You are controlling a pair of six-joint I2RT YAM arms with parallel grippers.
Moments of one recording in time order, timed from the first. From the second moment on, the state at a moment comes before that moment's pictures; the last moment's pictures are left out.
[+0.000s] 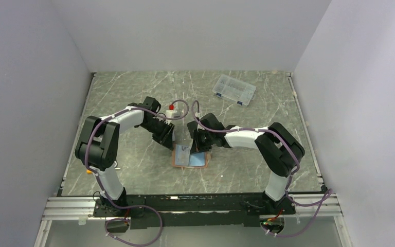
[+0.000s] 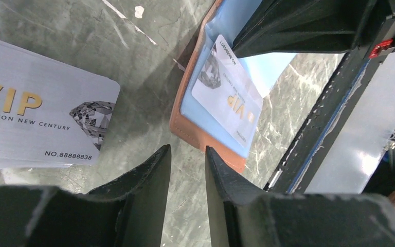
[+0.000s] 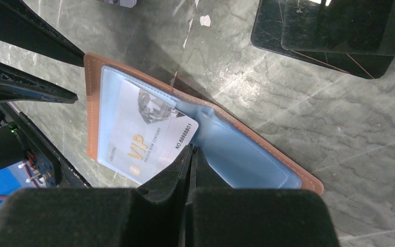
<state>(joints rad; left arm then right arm) -0.32 1.79 1.12 -0.72 0.75 0.33 0.73 1.78 0.92 -0.03 -0.35 0.58</state>
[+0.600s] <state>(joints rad) -0.34 1.87 1.10 -0.69 0.72 0.34 0.77 1.81 0.96 -0.05 -0.35 0.58</state>
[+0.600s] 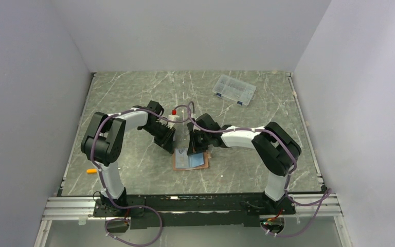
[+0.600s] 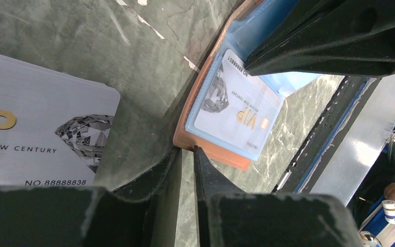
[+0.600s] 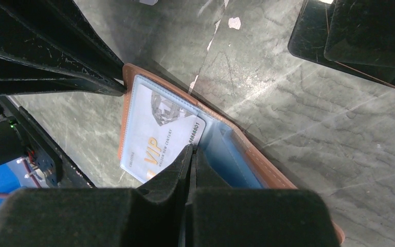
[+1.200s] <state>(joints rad) -0.34 1.77 1.33 -0.91 0.70 0.39 0.55 1.61 0.95 -0.12 -0.35 0.54</state>
